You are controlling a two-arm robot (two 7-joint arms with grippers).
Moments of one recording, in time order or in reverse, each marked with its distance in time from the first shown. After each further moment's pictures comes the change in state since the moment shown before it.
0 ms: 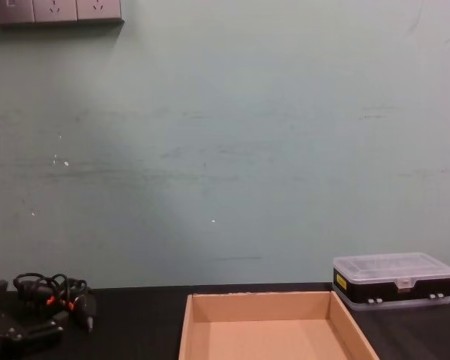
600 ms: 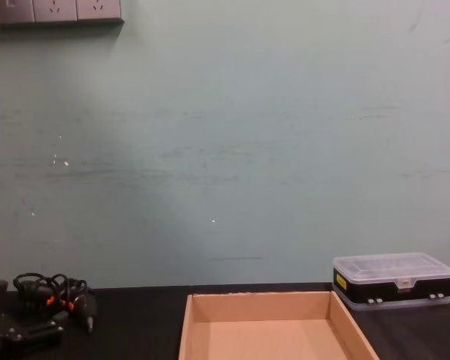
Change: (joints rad) left arm 0.000 0.000 0.000 0.000 0.000 0.000 0.000; right arm -0.011 -0.005 0.007 0.002 -0.004 -0.018 -0.001
